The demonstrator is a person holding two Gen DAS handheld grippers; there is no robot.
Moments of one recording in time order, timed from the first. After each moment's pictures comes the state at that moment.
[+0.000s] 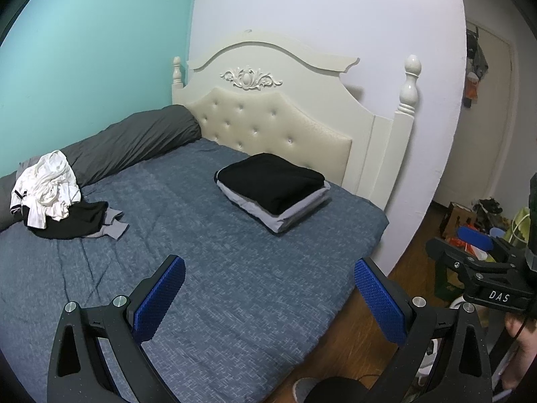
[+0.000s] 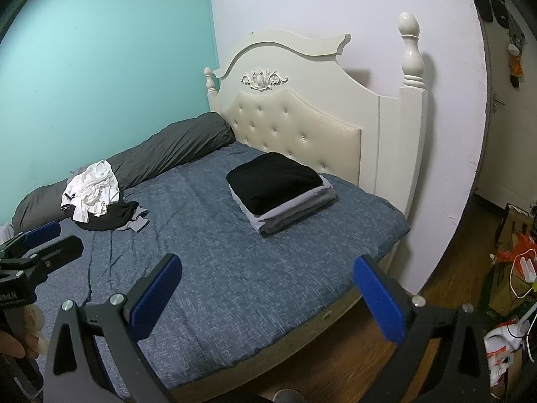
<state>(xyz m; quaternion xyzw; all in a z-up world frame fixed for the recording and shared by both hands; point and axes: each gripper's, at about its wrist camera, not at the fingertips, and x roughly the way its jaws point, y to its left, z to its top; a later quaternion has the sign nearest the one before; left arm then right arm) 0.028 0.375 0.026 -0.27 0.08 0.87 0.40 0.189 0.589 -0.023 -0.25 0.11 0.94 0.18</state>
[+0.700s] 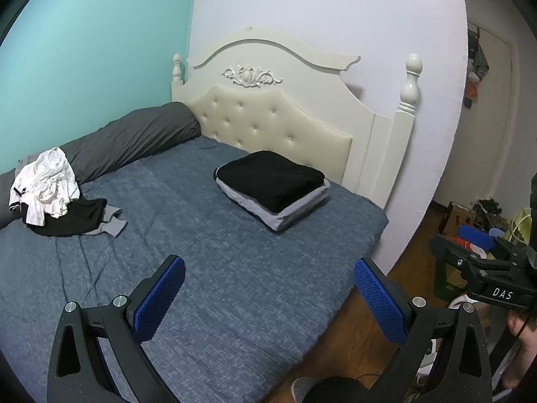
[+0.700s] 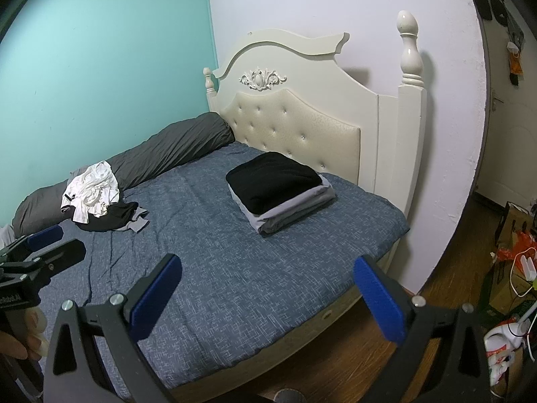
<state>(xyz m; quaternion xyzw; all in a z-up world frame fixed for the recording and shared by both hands) 0.026 0.378 0.022 -0.27 0.08 0.87 0.40 0.189 0.590 -0.023 -0.25 0.11 0.94 0.19</state>
